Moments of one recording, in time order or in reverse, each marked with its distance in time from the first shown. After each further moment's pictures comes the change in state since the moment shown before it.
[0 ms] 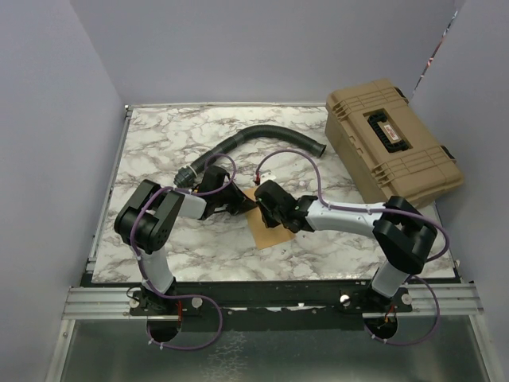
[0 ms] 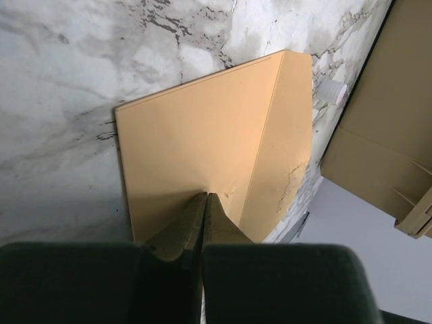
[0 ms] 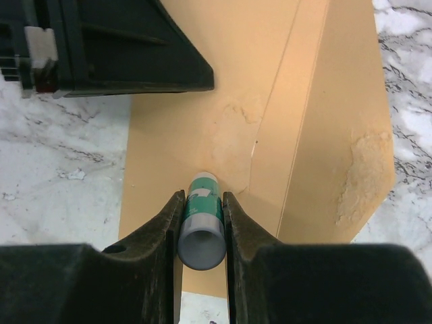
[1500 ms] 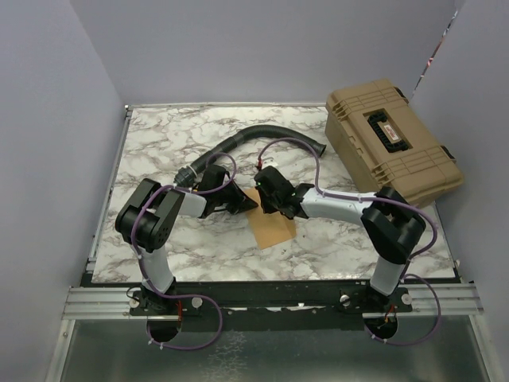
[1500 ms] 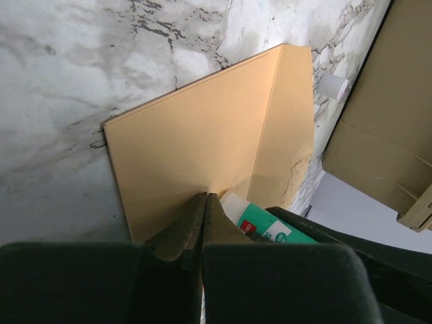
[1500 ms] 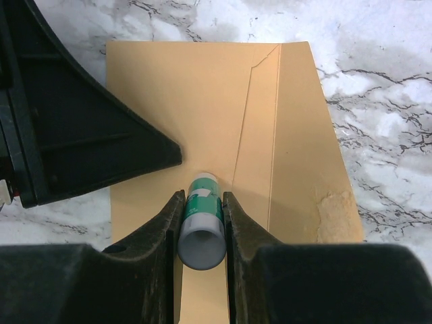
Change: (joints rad) left arm 0.010 0.016 0.018 -0.011 0.035 0.018; right arm -0.082 0.102 0.108 0.015 0.006 0.002
